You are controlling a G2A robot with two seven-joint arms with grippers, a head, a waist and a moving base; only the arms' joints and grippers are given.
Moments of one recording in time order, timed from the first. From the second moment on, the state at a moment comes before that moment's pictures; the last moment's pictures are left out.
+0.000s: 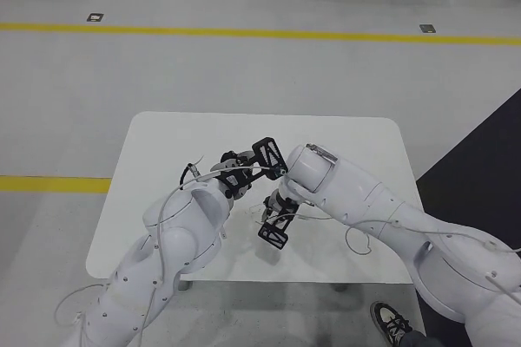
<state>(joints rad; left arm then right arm) 0.85 -1.24 -0.94 -1.99 1.60 -0.44 -1.02 -0.24 -1.37 0.17 -0.87 -2.56 -1.01 -0.81</state>
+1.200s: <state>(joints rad) 0.85 -1.24 -0.94 -1.99 1.60 -0.44 -1.02 -0.21 -1.51 0.17 -0.64 -2.55 -1.01 -0.81</state>
